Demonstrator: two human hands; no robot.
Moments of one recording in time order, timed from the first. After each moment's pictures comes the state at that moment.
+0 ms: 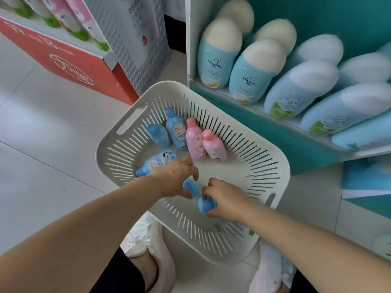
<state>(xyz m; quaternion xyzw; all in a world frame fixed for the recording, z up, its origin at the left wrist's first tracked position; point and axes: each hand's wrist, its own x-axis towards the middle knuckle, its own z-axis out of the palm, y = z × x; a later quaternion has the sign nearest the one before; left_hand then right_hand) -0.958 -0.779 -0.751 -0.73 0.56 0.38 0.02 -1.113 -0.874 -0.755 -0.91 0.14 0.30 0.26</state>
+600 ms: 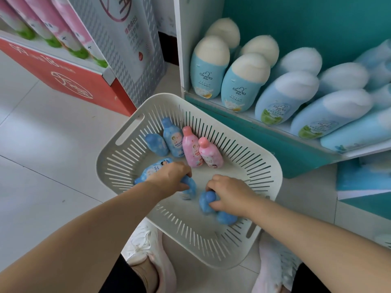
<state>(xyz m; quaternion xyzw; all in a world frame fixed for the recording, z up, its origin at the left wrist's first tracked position) -0.953 -0.788 -0.752 -0.77 0.53 0.35 -0.02 -1.111 -0.894 -0.735 -0.93 0.16 0.23 0.24</state>
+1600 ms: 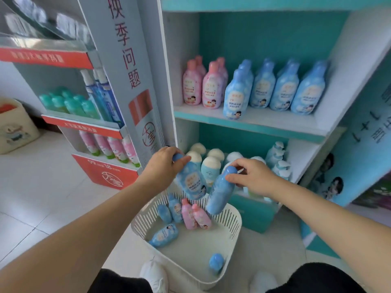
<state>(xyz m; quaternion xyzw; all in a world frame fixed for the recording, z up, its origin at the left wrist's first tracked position) -0.994 -0.770 -0.423 -0.83 0.47 0.05 -0.31 -1.177 -0.920 -0.437 -0.85 0.29 -0.10 0.42</state>
